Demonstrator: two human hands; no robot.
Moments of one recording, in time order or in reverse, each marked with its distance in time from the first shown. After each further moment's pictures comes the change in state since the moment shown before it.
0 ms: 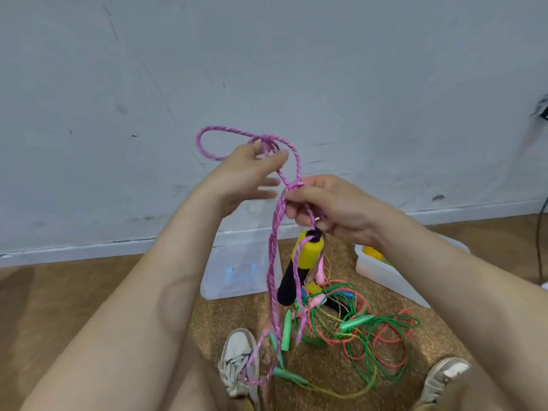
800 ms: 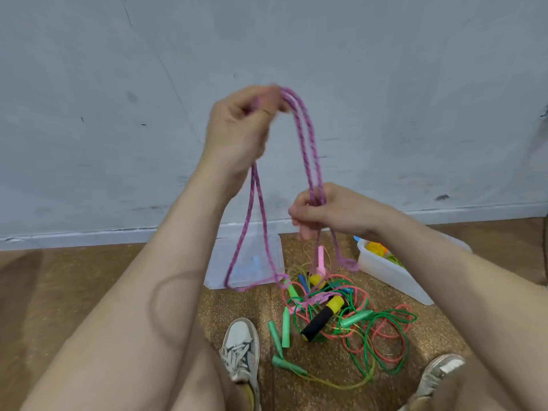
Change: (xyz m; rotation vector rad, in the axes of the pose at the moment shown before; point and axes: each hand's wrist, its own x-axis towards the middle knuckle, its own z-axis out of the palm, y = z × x) left_hand -0.030 0.033 -0.002 -0.252 0.264 0.504; right_hand 0.000 0.017 -0.004 -0.428 -0.099 -0.013
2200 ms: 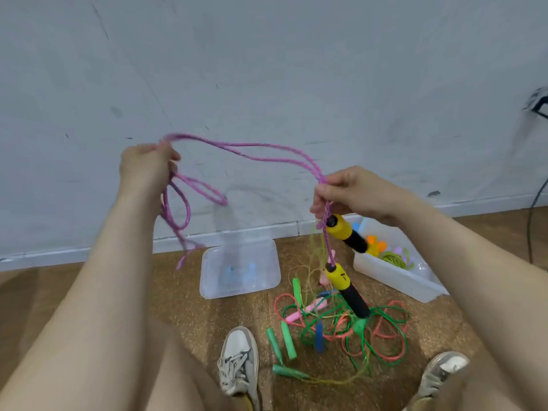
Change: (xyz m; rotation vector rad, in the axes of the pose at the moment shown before) left_hand 0.022 -0.054 -0.094 0.479 0.412 -0.409; right_hand -0.012 0.014 -0.051 0.033 0.239 0.052
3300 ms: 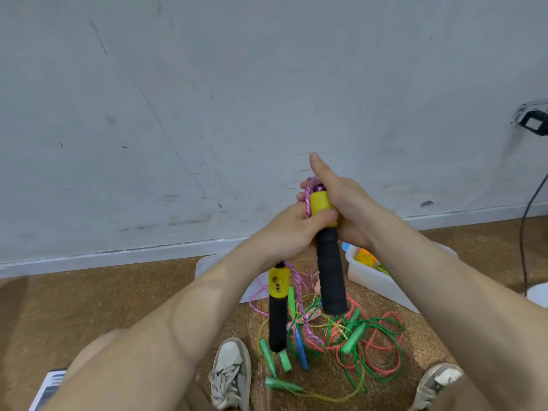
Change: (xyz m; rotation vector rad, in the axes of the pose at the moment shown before) left_hand -0.137 0.026 0.114 -0.071 -1.003 0.080; right_hand 0.002 -0.022 0.022 0.634 0.210 0.200
